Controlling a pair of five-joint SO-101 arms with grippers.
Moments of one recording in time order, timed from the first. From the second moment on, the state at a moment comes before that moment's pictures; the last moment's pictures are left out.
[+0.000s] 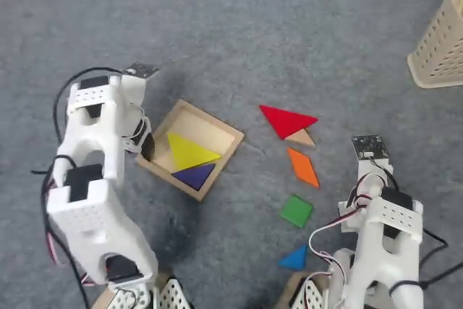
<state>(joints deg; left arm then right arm) -18.3 24.2 9.1 77.9 -25.2 19.1 -40.4 74.5 57.1 25.6</state>
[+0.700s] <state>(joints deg) -19.4 26.9 6.7 83.9 -24.9 19.1 -40.4 74.5 57.1 25.6</state>
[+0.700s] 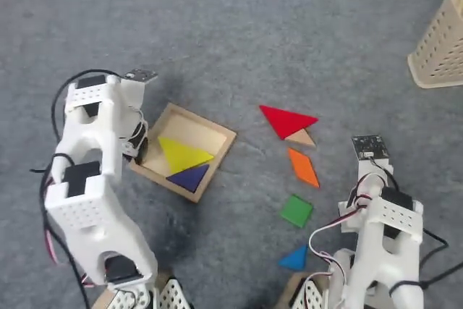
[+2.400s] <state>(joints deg) -11.0 23.8 8.7 76.8 -41.6 19.1 -40.4 74.5 56.6 25.6</state>
